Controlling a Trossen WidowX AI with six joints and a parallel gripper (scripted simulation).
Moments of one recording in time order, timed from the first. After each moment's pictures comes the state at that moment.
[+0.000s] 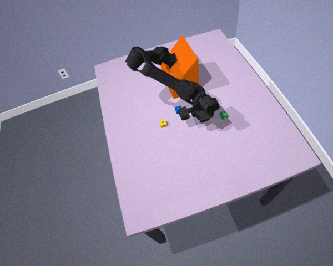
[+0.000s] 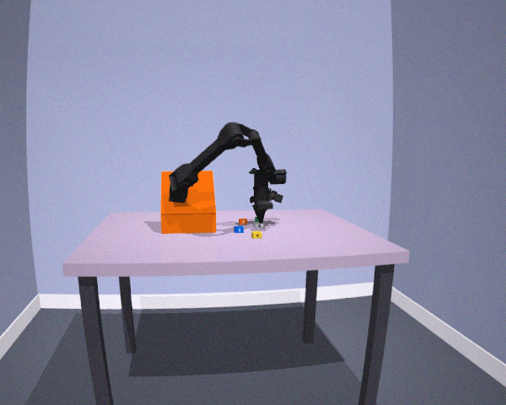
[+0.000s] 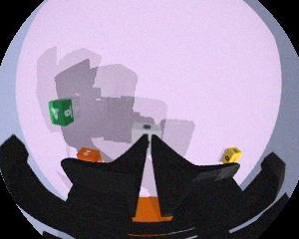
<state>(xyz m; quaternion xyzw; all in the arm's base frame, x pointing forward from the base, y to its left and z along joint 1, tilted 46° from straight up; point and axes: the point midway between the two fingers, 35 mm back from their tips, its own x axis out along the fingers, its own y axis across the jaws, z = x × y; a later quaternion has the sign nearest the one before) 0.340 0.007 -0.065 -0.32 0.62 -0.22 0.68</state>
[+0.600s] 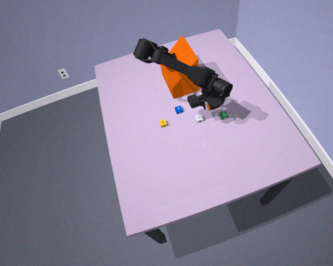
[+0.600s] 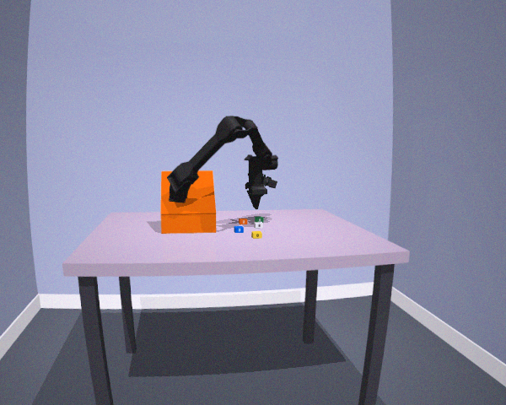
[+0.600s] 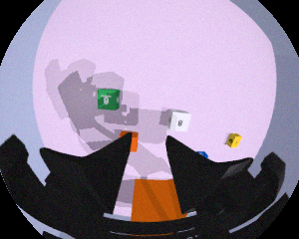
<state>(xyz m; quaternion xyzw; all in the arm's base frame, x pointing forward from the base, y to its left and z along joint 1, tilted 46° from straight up) 0.317 0.080 -0.068 -0.31 0.62 -0.21 0.69</state>
